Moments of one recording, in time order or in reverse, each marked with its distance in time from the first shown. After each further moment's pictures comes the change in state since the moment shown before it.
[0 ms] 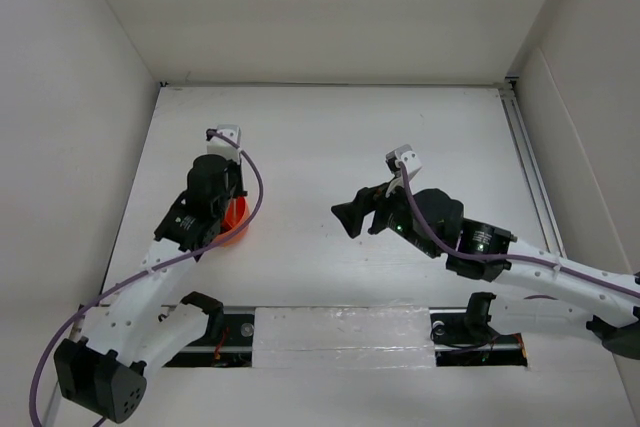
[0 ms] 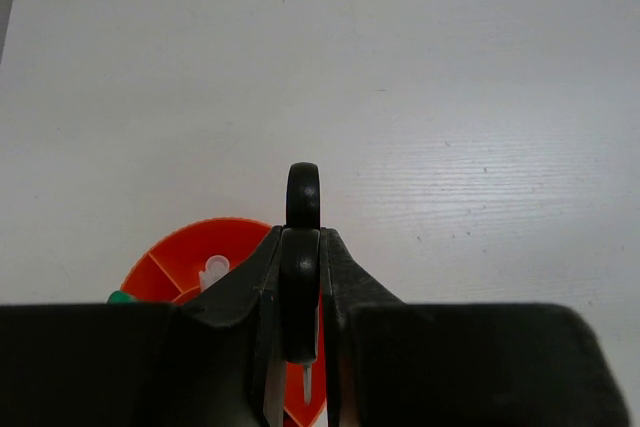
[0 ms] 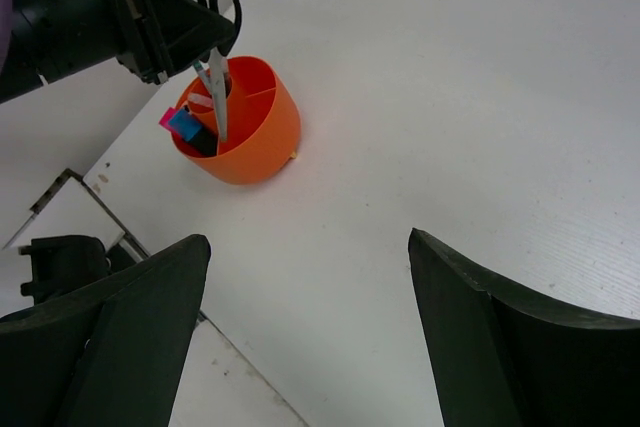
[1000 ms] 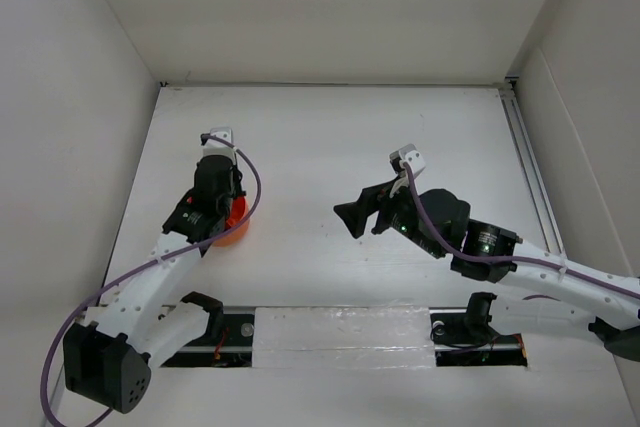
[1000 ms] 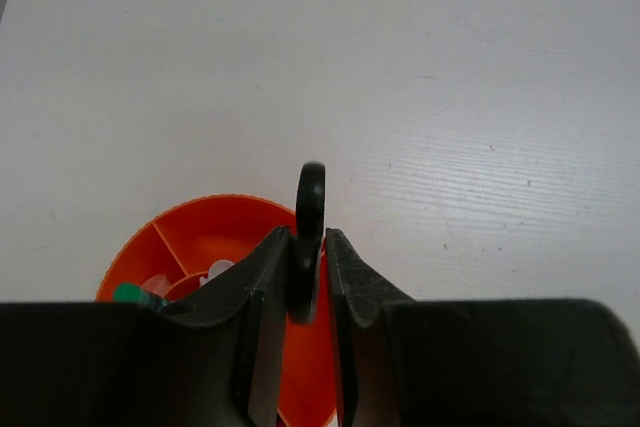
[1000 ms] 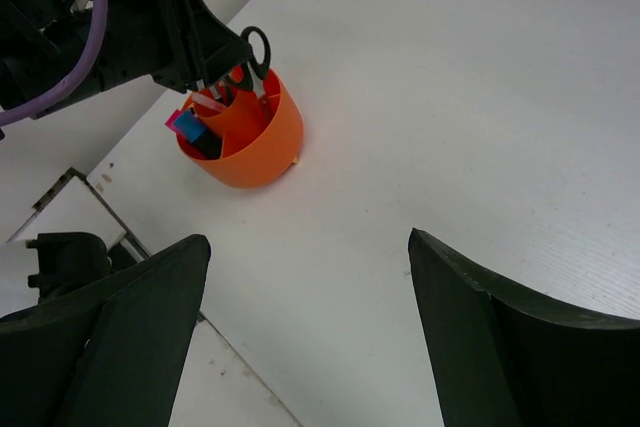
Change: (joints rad) left arm 0.024 0.064 -0.058 0.039 -0.108 -0.114; right arm -0.003 -0.026 0.000 0.001 -0.013 -0.030
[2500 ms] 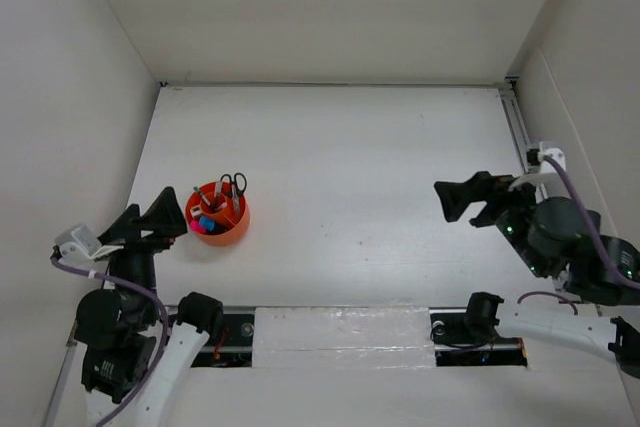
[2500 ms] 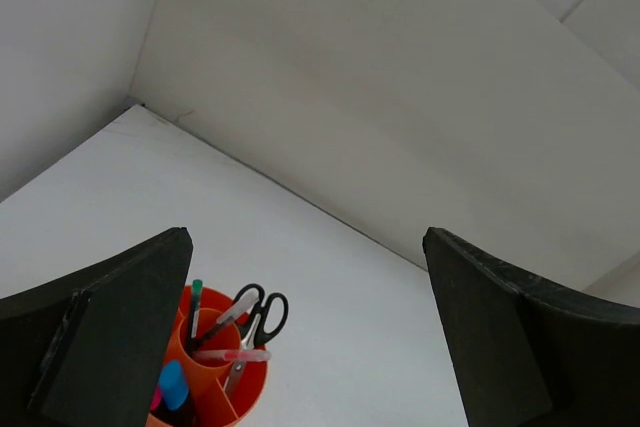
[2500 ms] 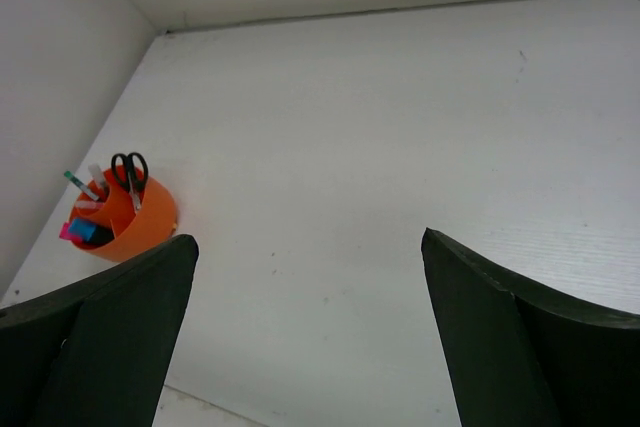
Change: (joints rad) left arm 0.009 -0.861 0.090 -0.188 -0.126 -0.246; right arm -0.001 -0.269 0.325 -0.655 0.420 0.086
